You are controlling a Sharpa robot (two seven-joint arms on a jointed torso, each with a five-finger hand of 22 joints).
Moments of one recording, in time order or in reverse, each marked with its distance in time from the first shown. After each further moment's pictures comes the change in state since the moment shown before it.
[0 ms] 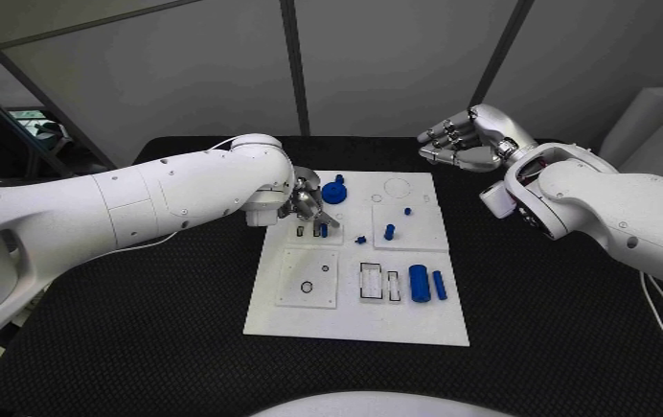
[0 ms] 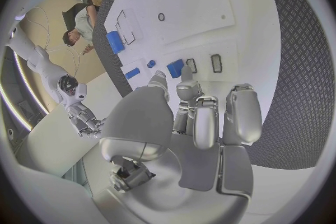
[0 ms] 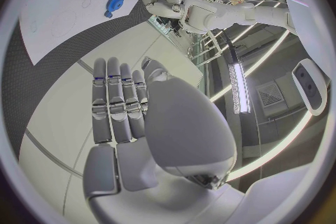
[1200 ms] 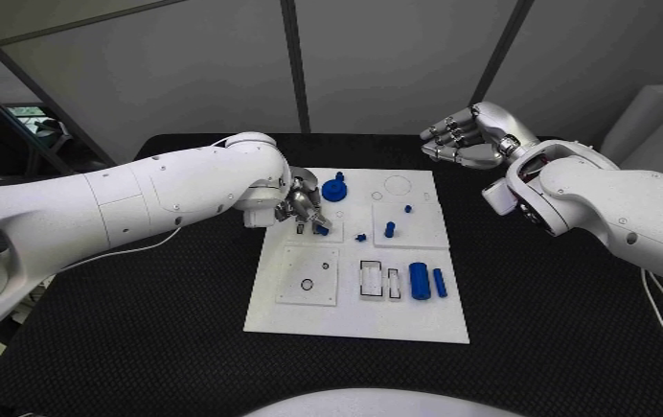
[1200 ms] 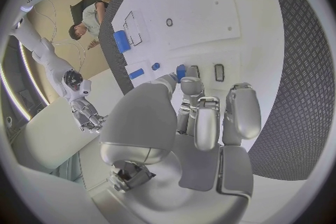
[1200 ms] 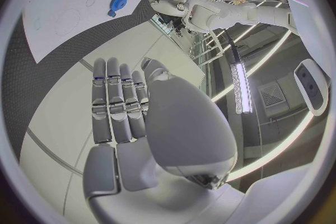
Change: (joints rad) left arm -0.001 -0.023 0.000 0.017 0.082 0.007 -0.001; left_hand 0.164 -0.050 0.433 -0.002 0.032 -0.045 0.002 -0.022 0.062 -0.047 0.000 -0.079 -0.070 0.002 -0.001 -0.005 0.000 0.000 -0.023 -0.002 -0.010 -0.002; right arm 0.000 0.003 0.000 -0.017 0.000 0.002 -0.007; right_hand -0.009 -0.009 0.023 -0.007 0.047 -0.011 0.004 0.000 0.000 -0.011 0.003 -0.004 0.000 -0.004 0.004 0.000 -0.017 0.000 0.004 0.004 -0.024 -0.016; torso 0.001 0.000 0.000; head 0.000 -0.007
